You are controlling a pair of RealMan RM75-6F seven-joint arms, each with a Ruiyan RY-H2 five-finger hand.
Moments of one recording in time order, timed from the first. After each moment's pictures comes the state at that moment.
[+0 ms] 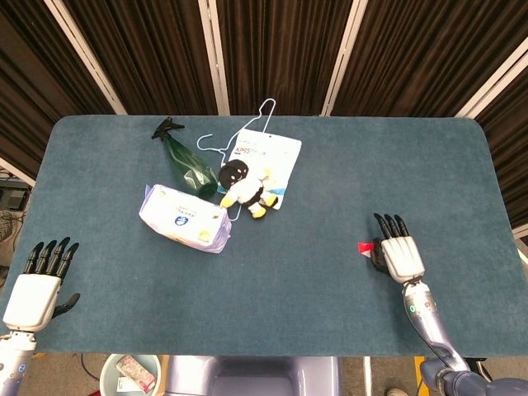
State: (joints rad) left arm -0.09 -1.34 0.01 -1.35 1.58 1.49 0.21; right arm 0.41 -1.77 0.09 -0.72 -1.51 1.21 0.09
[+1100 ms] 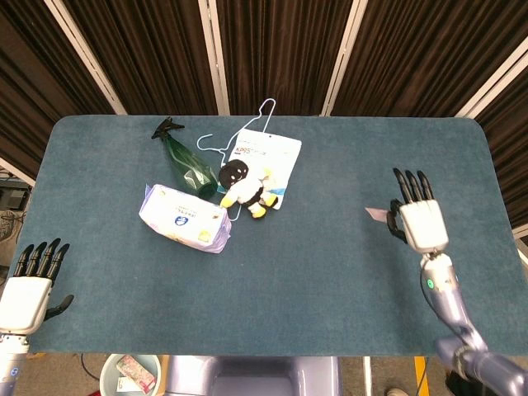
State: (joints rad) left arm -0.07 -1.31 0.02 -1.38 1.58 1.52 0.17; right arm 0.43 -1.54 0.17 -1.04 -1.48 1.41 -0.10
